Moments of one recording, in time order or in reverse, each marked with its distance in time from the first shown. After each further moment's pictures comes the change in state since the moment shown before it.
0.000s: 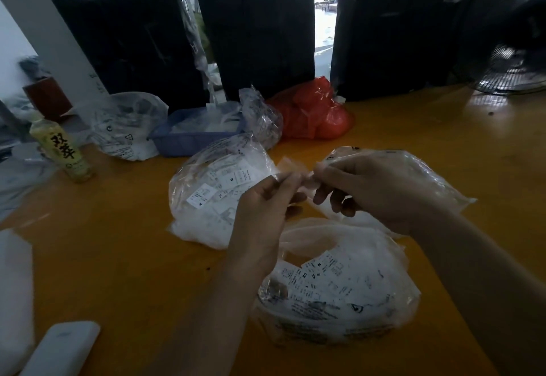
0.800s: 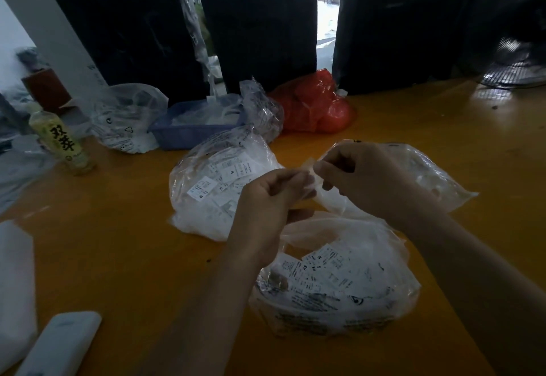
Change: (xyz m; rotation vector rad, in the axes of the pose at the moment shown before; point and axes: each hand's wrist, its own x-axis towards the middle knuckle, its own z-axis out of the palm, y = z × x) left_hand -0.005 0.007 0.000 -0.097 -0.059 -0.071; right_hand 0.012 0.015 0.008 -0.415 0.253 -0.220
